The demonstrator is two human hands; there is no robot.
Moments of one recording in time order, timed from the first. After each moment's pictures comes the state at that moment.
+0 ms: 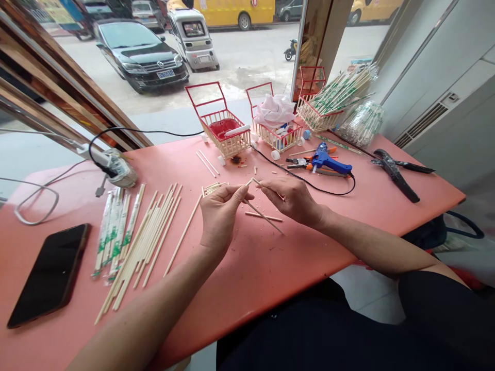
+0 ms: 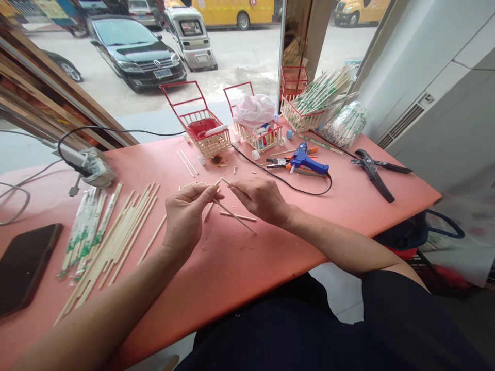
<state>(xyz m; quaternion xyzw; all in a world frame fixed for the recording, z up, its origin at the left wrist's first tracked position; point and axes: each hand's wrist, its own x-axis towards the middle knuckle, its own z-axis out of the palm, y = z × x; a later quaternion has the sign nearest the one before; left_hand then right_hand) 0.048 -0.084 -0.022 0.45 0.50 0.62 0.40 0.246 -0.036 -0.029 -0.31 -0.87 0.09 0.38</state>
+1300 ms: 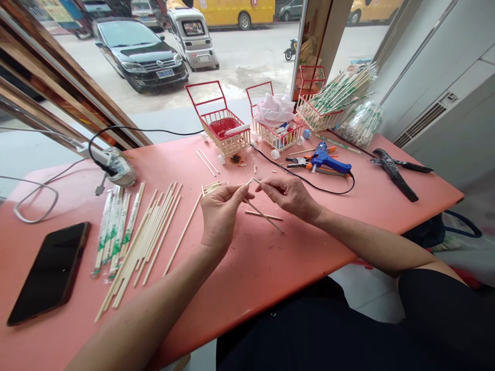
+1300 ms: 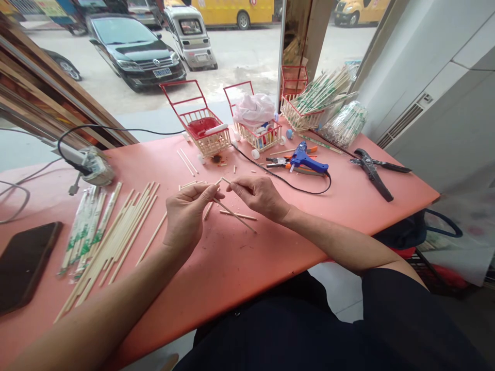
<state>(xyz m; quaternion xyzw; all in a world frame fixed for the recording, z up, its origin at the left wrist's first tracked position) 0.048 -0.085 -0.025 0.46 0.51 0.61 0.40 0.242 -0.039 -0.021 -0.34 -0.78 0.33 0.40</state>
